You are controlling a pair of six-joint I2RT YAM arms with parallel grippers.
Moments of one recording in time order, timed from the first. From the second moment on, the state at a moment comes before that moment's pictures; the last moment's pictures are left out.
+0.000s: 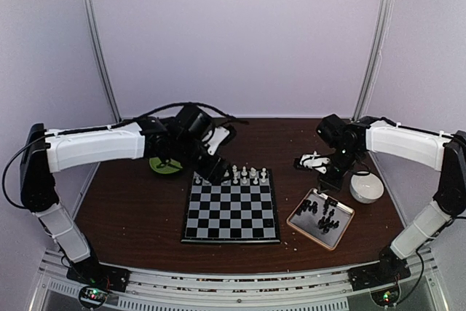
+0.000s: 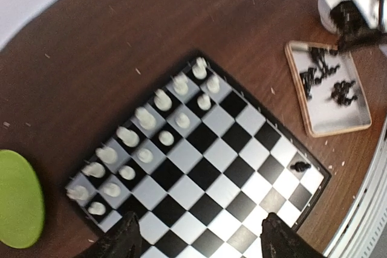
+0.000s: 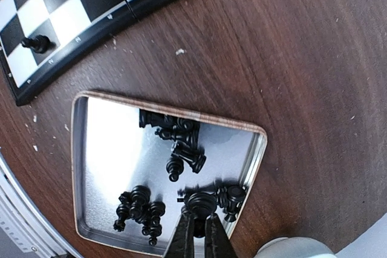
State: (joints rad) left arm -0.88 1.68 1.36 -0.53 0.07 -0.12; right arm 0.50 1.52 1.13 -0.96 -0.07 -0.57
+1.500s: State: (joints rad) left arm -0.45 1.31 1.30 -0.50 -0.27 0.01; right arm 1.02 2.00 1.62 -1.11 -0.08 -0.55
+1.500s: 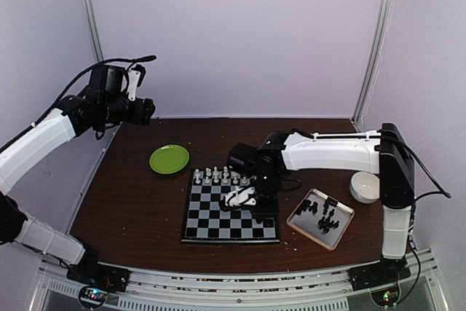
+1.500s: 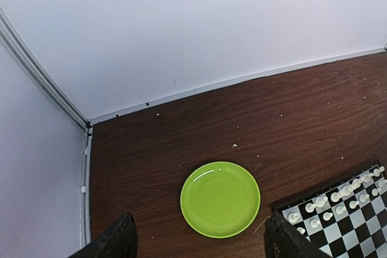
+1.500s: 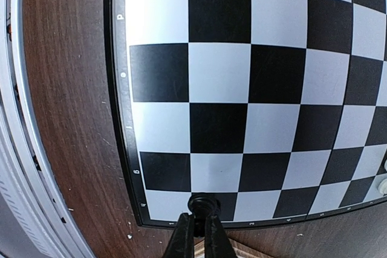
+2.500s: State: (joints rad) left arm -0.45 1.32 1.30 -0.50 -0.25 0.02; right arm 1.02 2.05 1.62 -1.08 -0.06 -0.53
